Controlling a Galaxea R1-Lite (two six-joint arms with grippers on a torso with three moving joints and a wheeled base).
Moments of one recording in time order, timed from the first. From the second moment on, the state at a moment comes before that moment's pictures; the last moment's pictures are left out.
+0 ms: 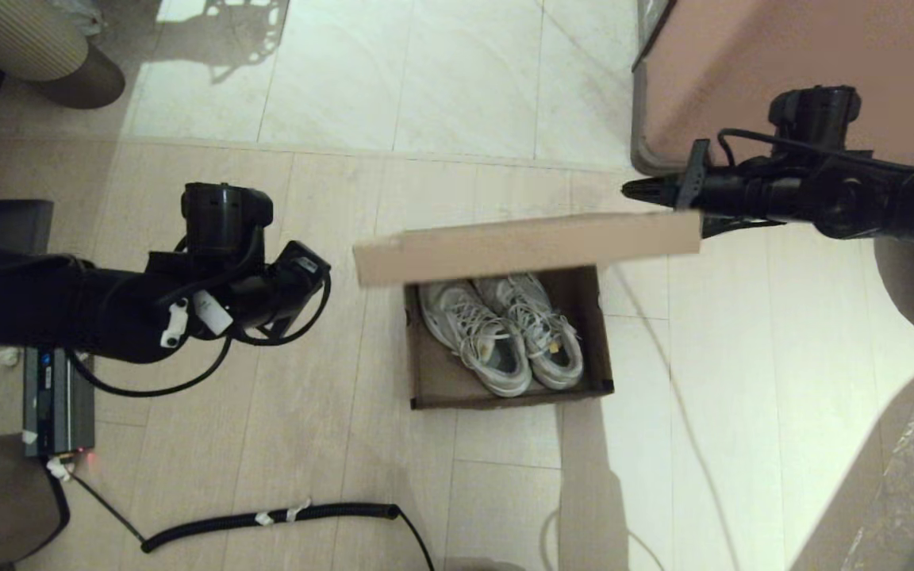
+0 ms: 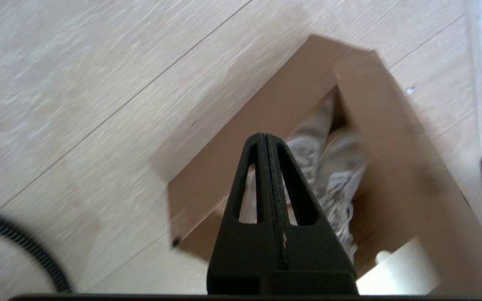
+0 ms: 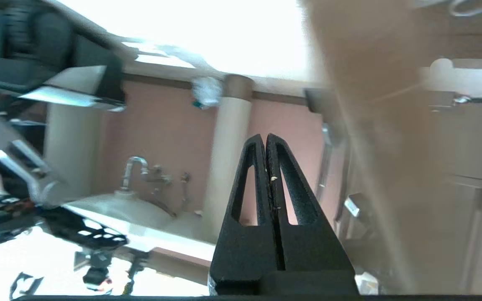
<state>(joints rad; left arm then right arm) -0.32 1.86 -1.21 -0.28 0.24 -0.95 0.04 2.17 -1.97 -0.08 0.76 2.06</state>
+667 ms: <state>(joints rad) -0.57 2.08 -1.46 -0.18 0.24 -0.97 0.06 2.19 -1.92 0.07 0.73 1.79</state>
